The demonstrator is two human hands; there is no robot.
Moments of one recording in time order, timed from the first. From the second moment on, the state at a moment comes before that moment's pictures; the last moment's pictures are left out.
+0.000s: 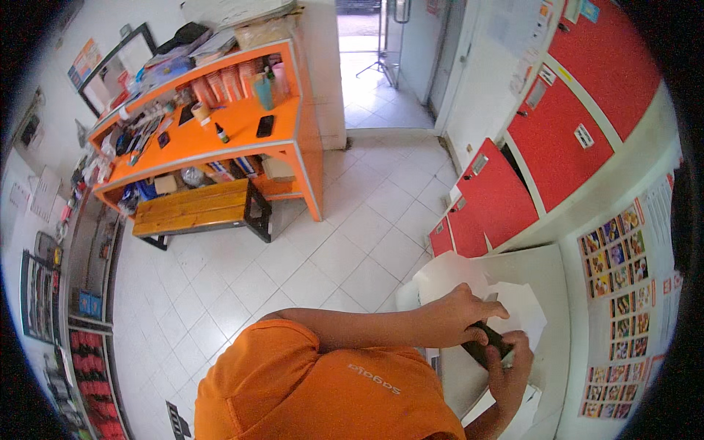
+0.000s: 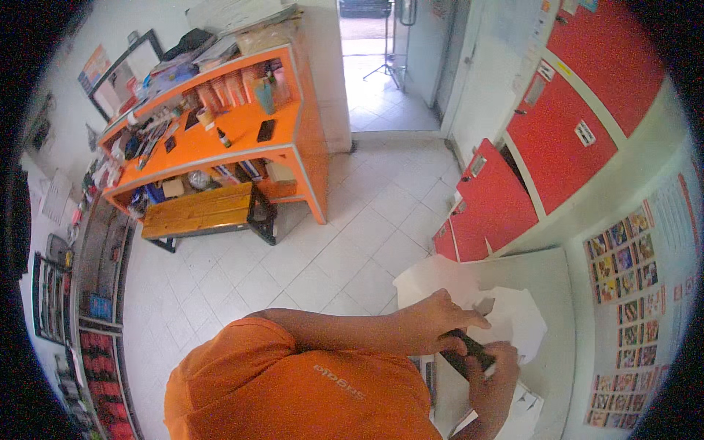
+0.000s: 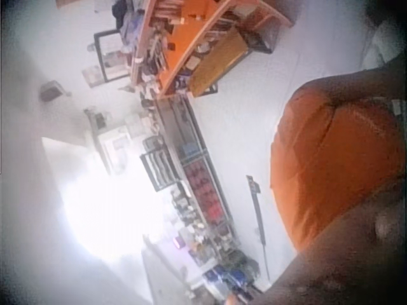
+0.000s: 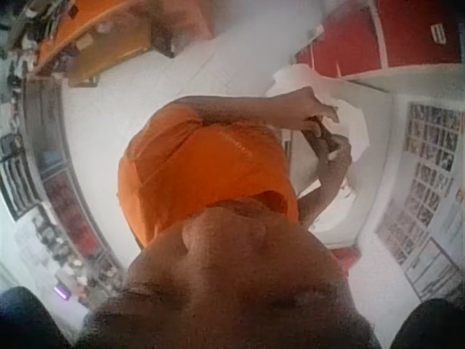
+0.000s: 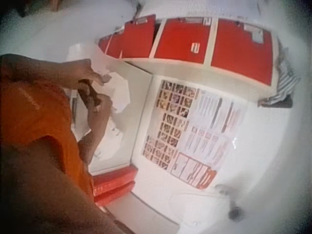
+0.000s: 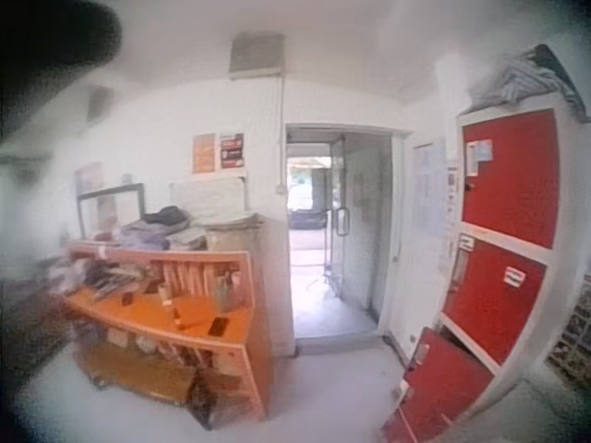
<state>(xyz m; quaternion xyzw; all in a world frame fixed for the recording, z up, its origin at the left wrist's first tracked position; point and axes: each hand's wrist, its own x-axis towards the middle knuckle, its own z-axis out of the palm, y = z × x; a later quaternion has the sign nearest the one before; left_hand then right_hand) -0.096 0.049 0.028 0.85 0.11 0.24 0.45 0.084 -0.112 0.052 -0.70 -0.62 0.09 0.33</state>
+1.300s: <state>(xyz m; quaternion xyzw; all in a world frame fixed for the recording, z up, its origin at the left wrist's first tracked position) -0.076 0.022 0.006 0.20 0.20 0.38 0.88 0.065 -0.048 0.015 -0.60 -0.69 0.00 0.40</state>
